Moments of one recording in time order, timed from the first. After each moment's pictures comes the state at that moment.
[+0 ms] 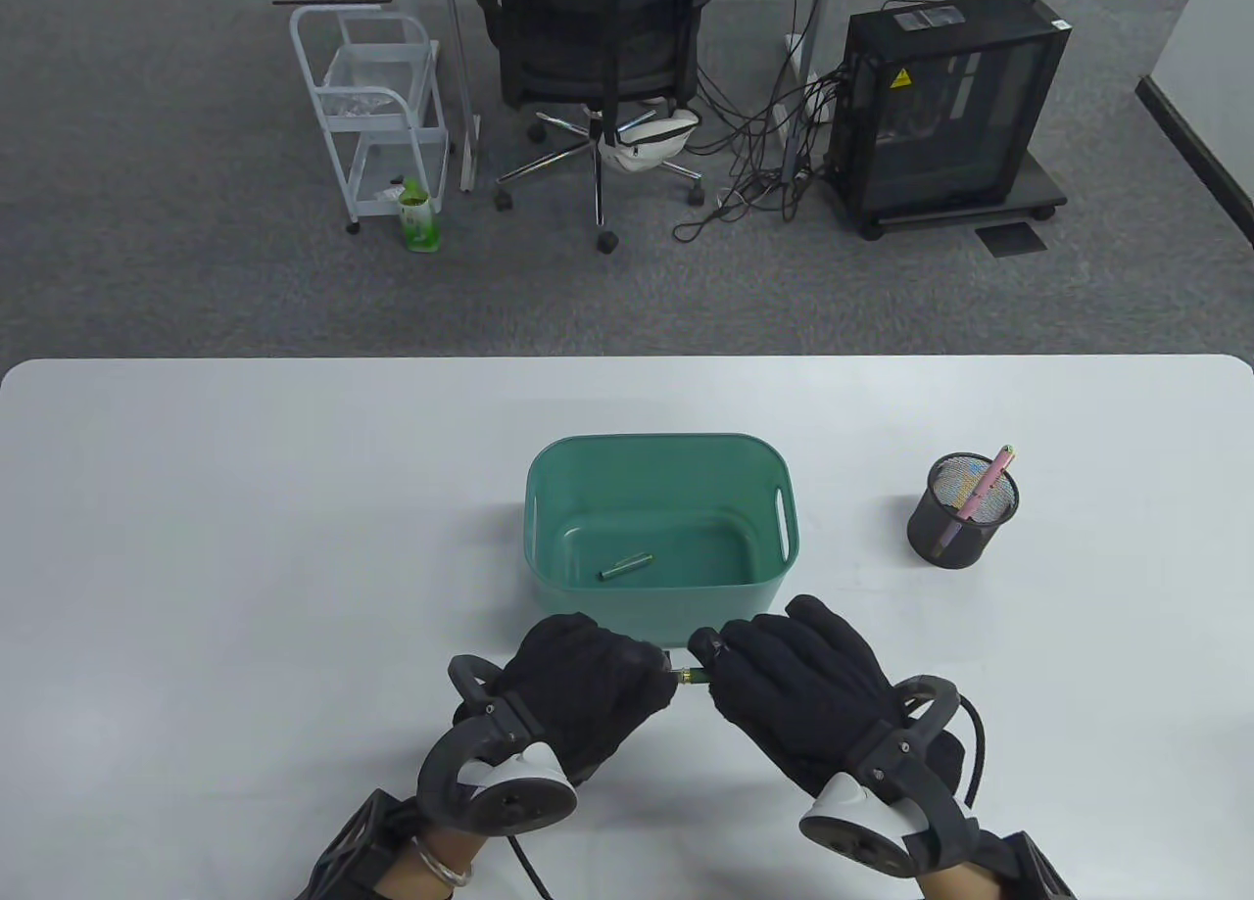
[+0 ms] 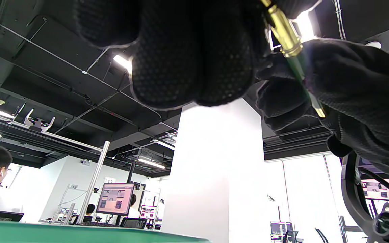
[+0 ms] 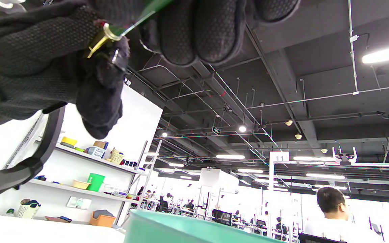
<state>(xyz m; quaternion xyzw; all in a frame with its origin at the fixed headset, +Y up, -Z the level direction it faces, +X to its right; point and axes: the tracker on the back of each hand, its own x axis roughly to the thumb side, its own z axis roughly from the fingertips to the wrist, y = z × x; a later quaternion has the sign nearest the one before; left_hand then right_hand) -0.107 -0.620 -0.228 0.33 -0.39 0.18 0.84 0.126 -0.613 -0.207 0.33 -0.40 0.85 0.08</state>
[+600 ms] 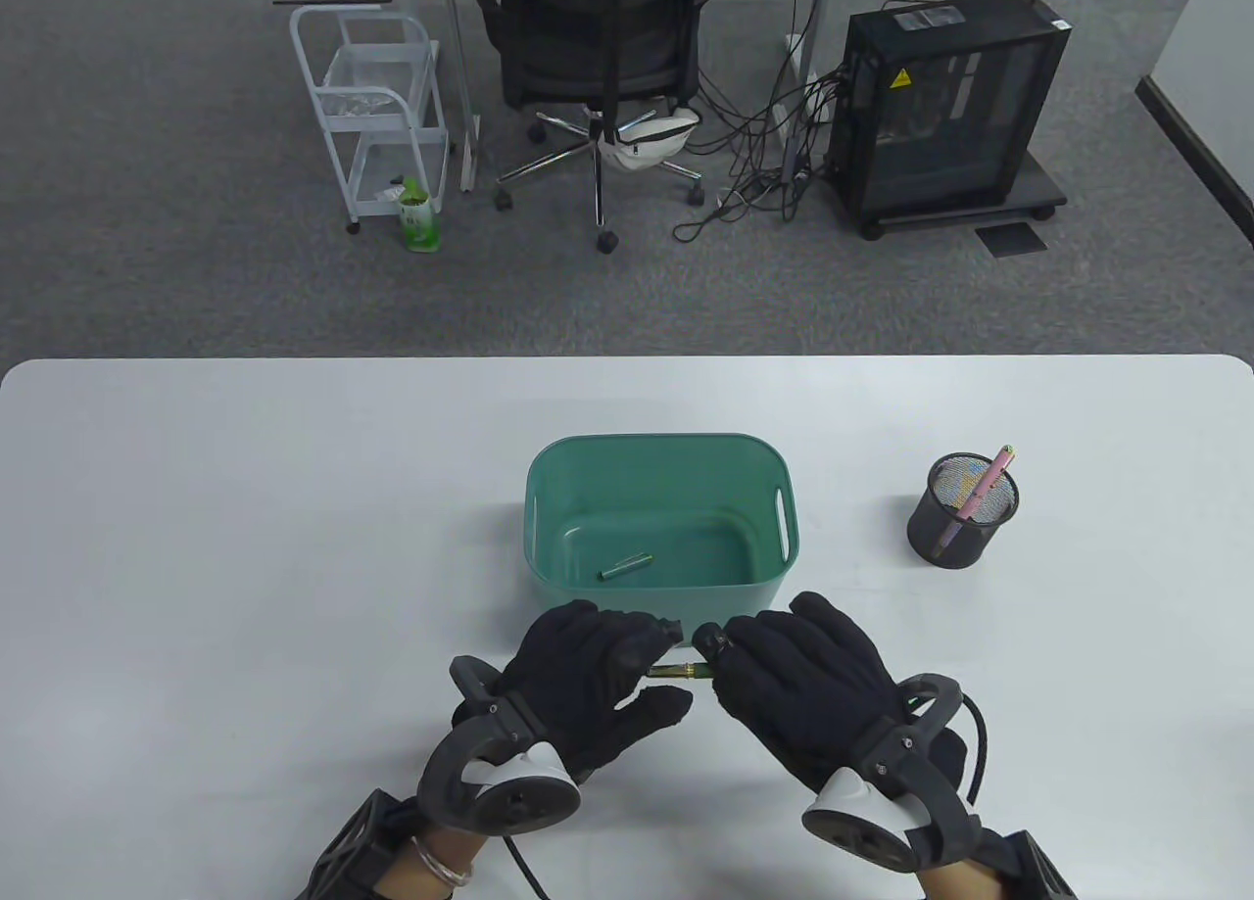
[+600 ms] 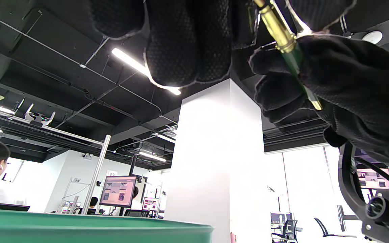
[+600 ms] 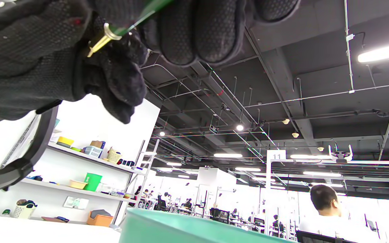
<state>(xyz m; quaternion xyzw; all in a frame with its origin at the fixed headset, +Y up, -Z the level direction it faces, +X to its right) -0.105 -0.621 -0.227 0.31 -0.40 0.17 0.85 0.127 -0.613 -0.209 0.32 -0.39 0.86 0.08</state>
